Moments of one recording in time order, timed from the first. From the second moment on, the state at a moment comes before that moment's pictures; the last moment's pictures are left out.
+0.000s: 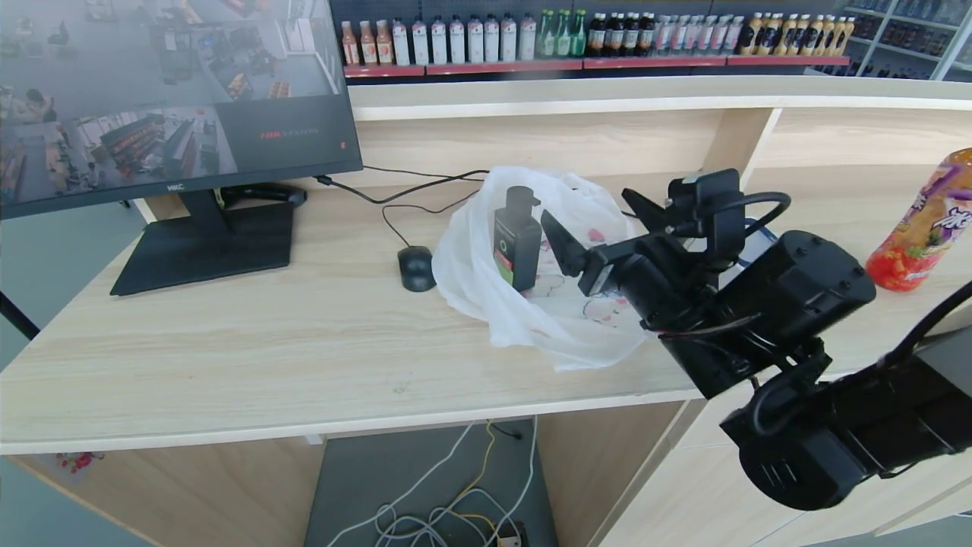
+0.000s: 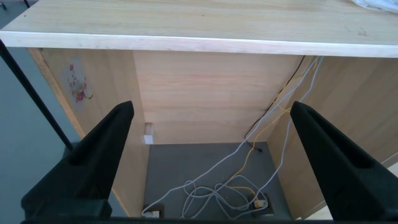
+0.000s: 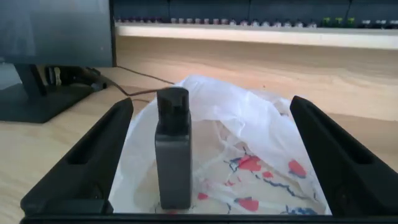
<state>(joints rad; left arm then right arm) 0.00 0.00 0.00 0.00 0.00 0.01 0.61 1.93 -0.79 -1.55 -0.15 -0.16</state>
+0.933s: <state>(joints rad) 0.00 0.00 0.00 0.00 0.00 0.00 0.62 1.68 -0.39 -1.57 -0.15 -0.09</state>
